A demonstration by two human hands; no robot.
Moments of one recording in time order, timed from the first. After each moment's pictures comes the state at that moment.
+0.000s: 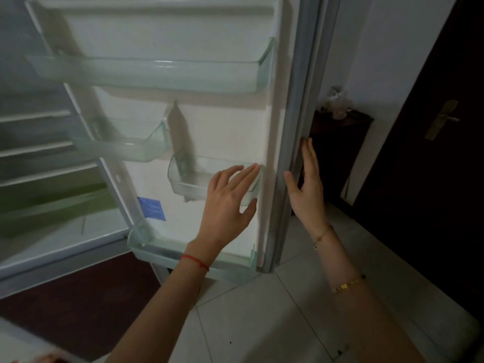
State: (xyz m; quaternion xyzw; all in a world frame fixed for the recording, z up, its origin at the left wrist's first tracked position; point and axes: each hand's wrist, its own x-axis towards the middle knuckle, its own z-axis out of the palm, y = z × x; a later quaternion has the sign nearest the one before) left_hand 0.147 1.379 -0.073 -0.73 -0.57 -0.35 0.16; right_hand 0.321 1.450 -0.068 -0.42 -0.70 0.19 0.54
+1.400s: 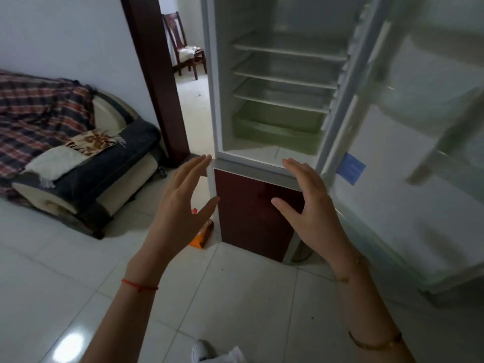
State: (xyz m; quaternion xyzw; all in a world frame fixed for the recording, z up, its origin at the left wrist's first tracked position) left_hand -0.070 0.968 -0.089 -0.39 -0.85 -0.34 0.13; right_hand 0.060 1.175 -0.084 -0.12 -0.91 0.32 0.25
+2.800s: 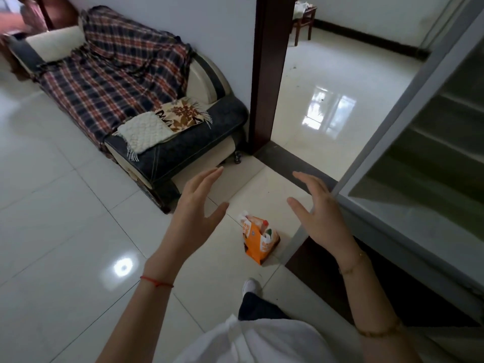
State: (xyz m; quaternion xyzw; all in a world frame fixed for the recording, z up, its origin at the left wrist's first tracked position) left_hand -0.446 0.837 -0.164 -0.20 -0.92 -0.34 0.07; right_hand -0.409 1.088 -0.160 -0.03 -0.92 0.39 0.06
